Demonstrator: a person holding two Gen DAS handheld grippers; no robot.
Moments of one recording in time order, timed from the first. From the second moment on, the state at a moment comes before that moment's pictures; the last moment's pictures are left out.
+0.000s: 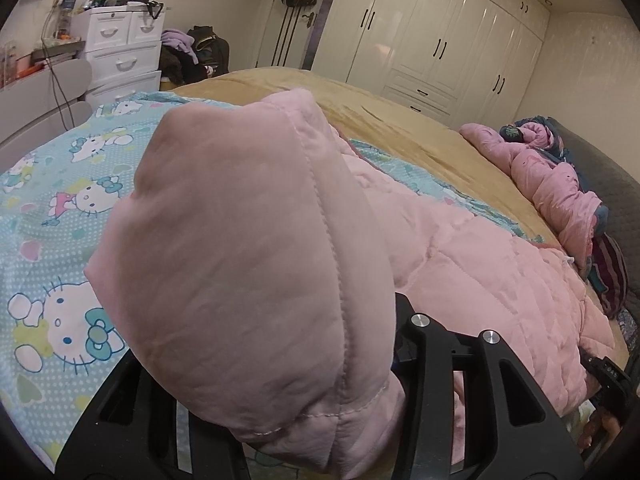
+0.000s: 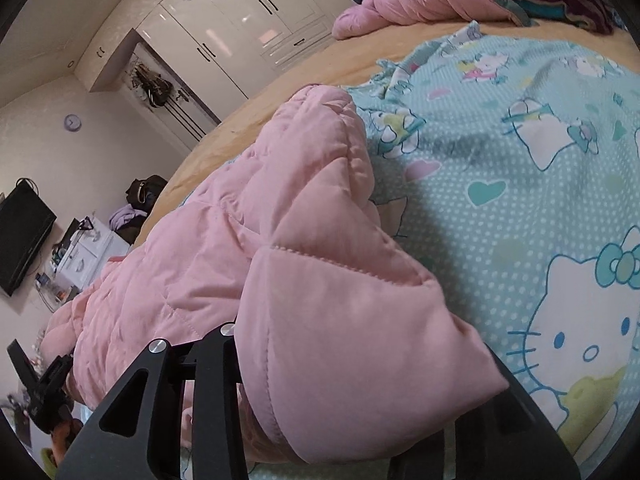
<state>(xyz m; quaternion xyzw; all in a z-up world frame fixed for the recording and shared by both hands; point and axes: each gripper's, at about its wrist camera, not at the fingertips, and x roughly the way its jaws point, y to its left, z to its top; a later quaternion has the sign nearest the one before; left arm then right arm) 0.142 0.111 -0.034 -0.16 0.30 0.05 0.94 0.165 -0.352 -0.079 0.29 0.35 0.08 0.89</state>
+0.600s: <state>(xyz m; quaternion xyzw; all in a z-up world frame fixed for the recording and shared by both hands) 0.128 0.118 -0.040 -0.18 0.32 0.05 0.93 0.155 -0.361 -0.076 0.32 0.38 0.07 0.87</state>
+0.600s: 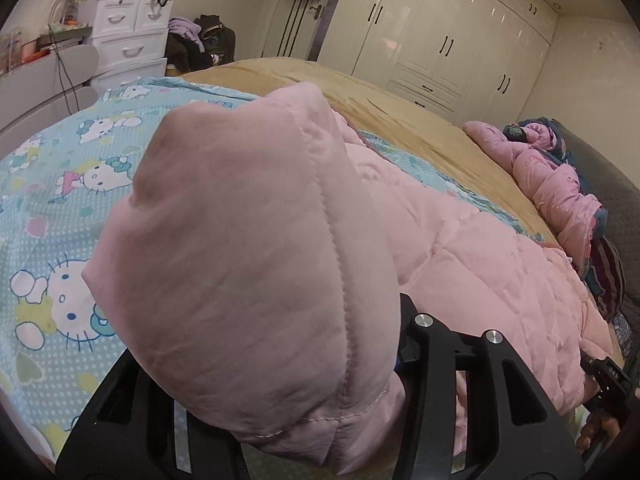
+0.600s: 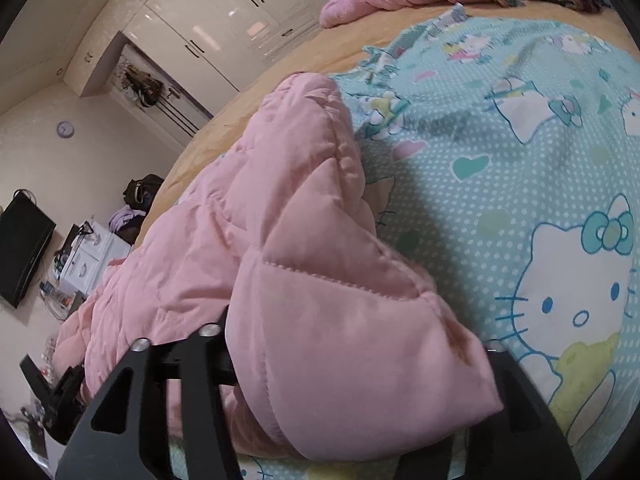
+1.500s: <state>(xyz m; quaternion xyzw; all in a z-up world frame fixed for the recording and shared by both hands) 0.095 0.121 -0.013 -0.16 0.32 0.10 0.93 0.111 -0.360 0.006 0.18 0.30 0.04 0.94</state>
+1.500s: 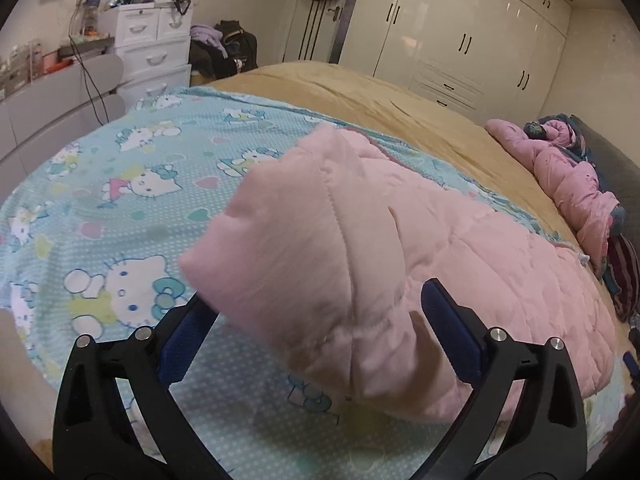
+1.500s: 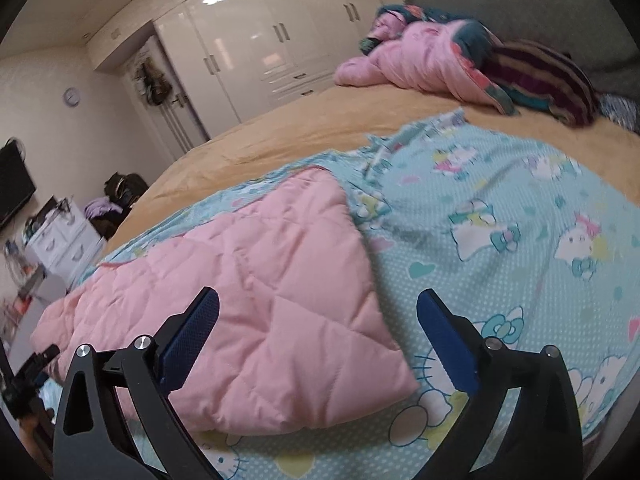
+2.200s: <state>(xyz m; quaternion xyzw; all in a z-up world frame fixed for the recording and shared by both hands) 0.002 0.069 0.043 -0.09 0.26 0.04 0.96 0.023 -0.272 0.066 0.04 0.25 0.16 0.95</state>
